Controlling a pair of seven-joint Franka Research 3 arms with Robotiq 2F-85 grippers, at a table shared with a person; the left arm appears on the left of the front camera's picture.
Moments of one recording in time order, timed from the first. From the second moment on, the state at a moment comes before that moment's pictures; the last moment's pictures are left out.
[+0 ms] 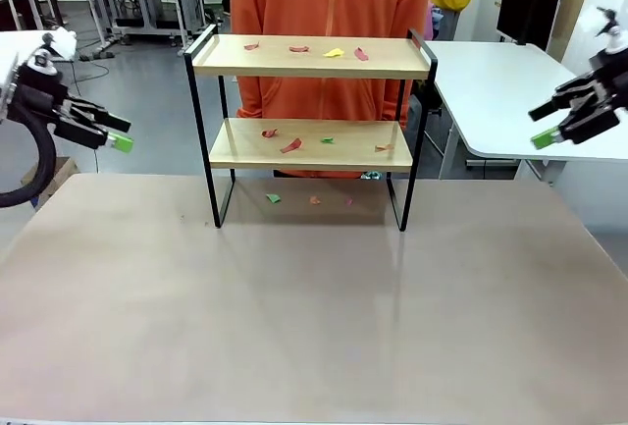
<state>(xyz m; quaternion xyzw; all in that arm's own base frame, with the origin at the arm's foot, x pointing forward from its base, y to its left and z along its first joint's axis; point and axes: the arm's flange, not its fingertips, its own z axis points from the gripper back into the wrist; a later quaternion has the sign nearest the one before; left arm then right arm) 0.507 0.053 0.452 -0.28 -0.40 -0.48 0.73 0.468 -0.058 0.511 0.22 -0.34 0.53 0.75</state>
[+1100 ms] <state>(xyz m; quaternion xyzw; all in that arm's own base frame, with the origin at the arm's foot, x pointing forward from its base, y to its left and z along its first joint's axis) 0.605 0.120 0.357 -0.38 -0.55 -0.51 0.55 0.563 -0.201 0.440 0.35 -0.46 0.53 0.62</state>
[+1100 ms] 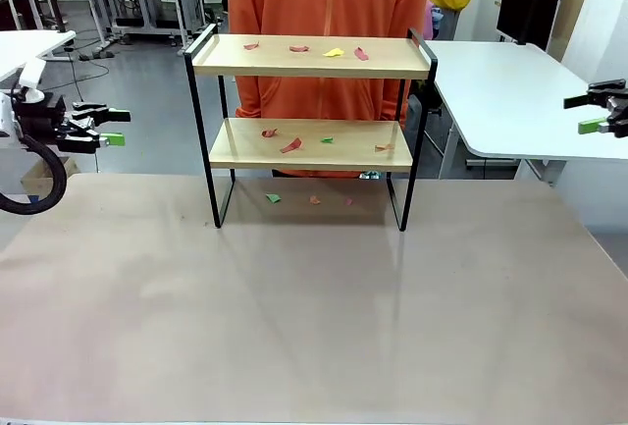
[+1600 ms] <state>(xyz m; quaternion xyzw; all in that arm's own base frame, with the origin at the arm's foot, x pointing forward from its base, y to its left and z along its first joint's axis) 0.625 0.129 0.330 -0.39 -0.54 -0.50 0.55 0.595 -0.220 0.396 0.38 -0.47 0.50 0.61</state>
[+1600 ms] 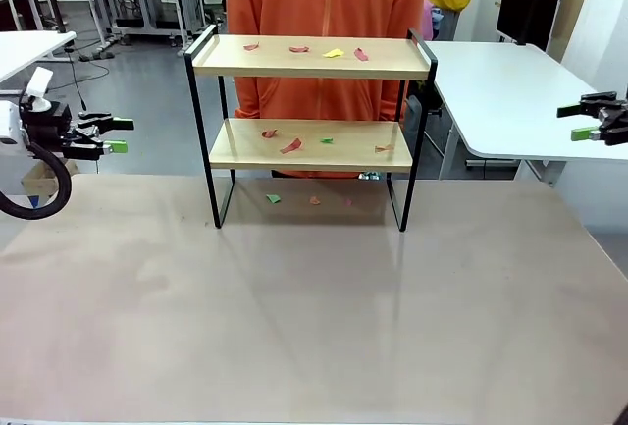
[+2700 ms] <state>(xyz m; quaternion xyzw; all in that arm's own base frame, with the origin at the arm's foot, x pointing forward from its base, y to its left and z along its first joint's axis) 0.636 0.162 0.324 -0.45 -0.58 -0.49 0.47 0.647 -0.231 0.350 0.43 -0.55 0.47 0.55</state>
